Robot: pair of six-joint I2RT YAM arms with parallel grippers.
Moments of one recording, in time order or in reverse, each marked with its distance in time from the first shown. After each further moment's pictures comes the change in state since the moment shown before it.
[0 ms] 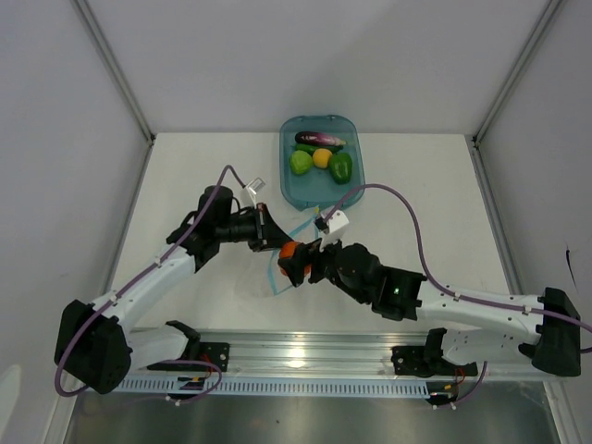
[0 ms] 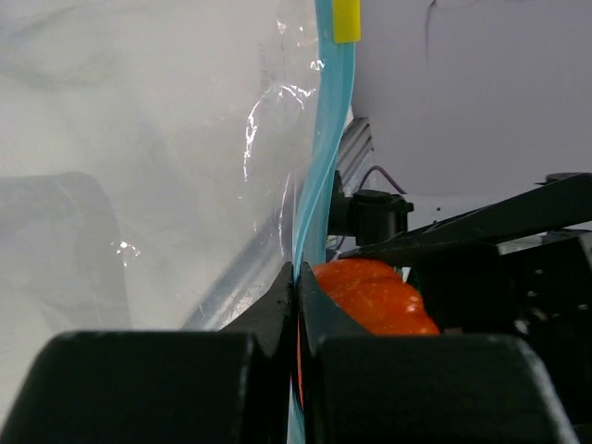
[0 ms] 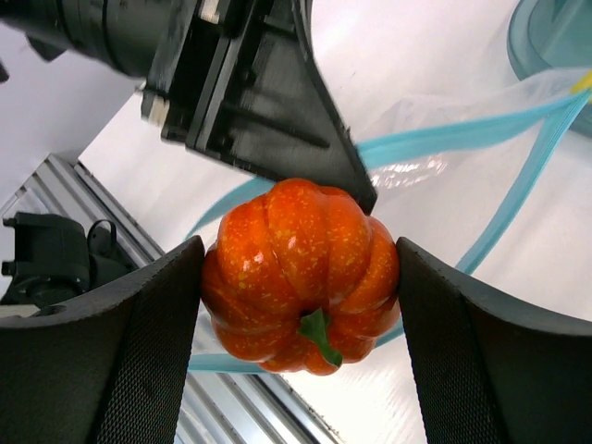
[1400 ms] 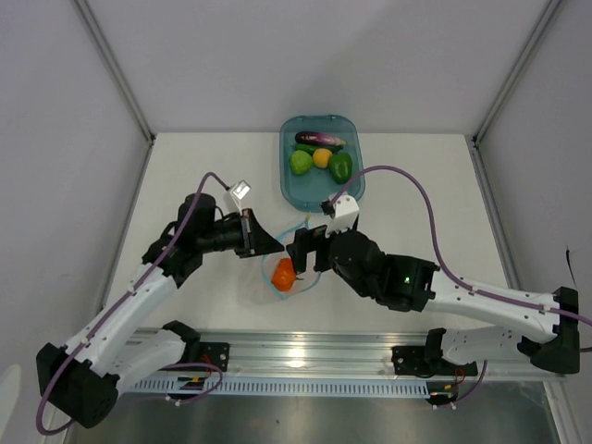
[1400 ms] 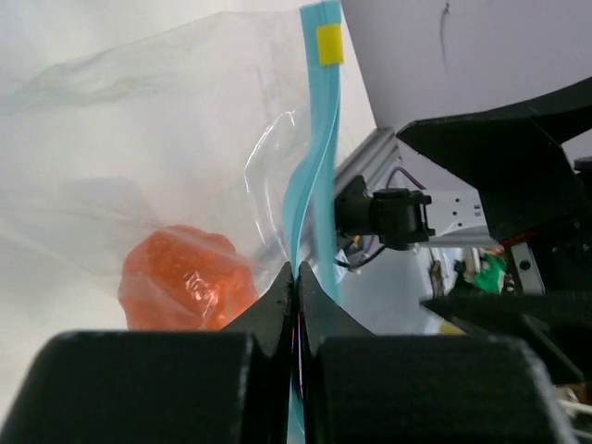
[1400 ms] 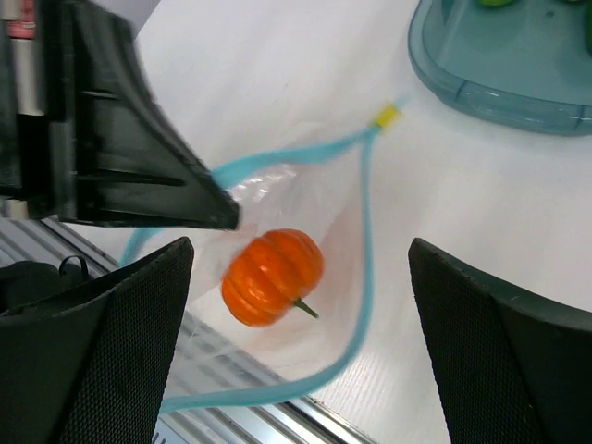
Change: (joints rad) left arm 0.004 -0.201 0.001 -0.159 -0.074 0.071; right arm 0.031 0.013 0.239 -0.354 0.192 0.065
